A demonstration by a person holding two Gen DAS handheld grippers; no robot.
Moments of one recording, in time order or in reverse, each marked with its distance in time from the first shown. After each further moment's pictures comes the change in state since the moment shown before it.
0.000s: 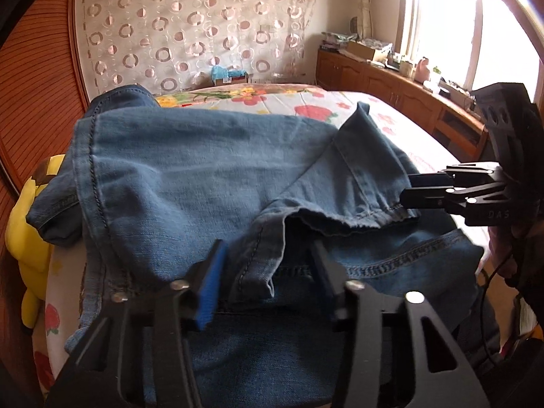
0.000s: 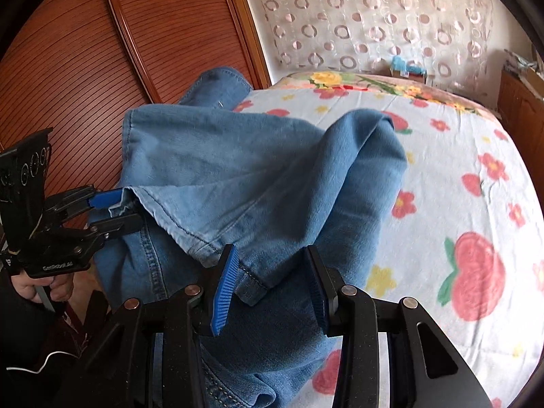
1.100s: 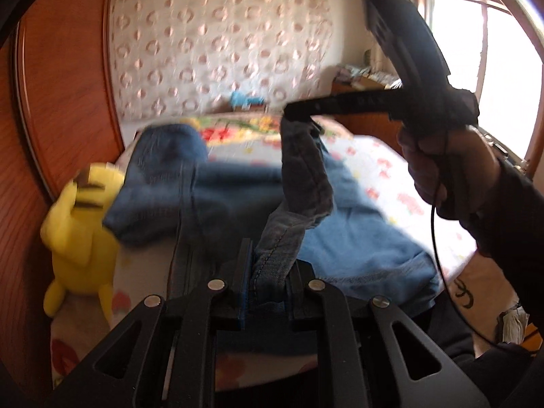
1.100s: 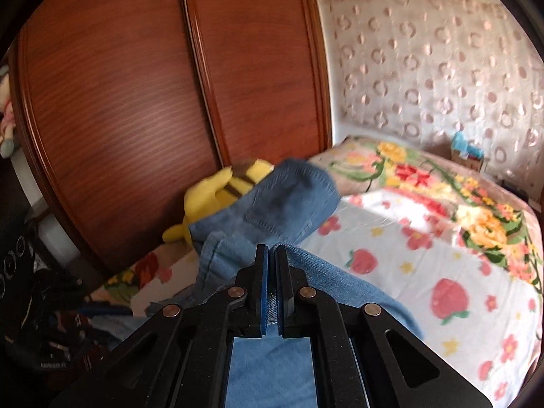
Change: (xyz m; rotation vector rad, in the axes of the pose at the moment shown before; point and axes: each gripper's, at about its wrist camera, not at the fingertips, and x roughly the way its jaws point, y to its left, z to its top) left arm -0.101 0.031 -0.007 -0.091 -0.091 0.033; right arm 0.030 0.103 0.181 -0.244 -0.119 0.151
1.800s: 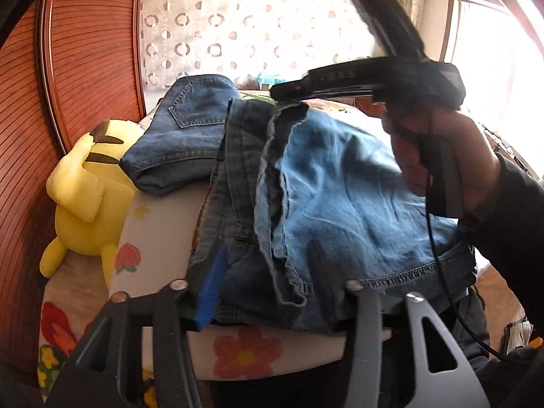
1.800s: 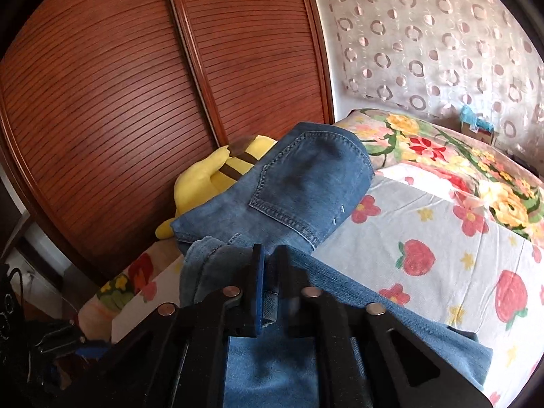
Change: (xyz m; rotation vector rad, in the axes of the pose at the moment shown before) left arm 0.023 0.028 -0.031 -0.099 0.036 0.056; right arm 0.078 -0.008 0.007 0.063 0.014 -0.007
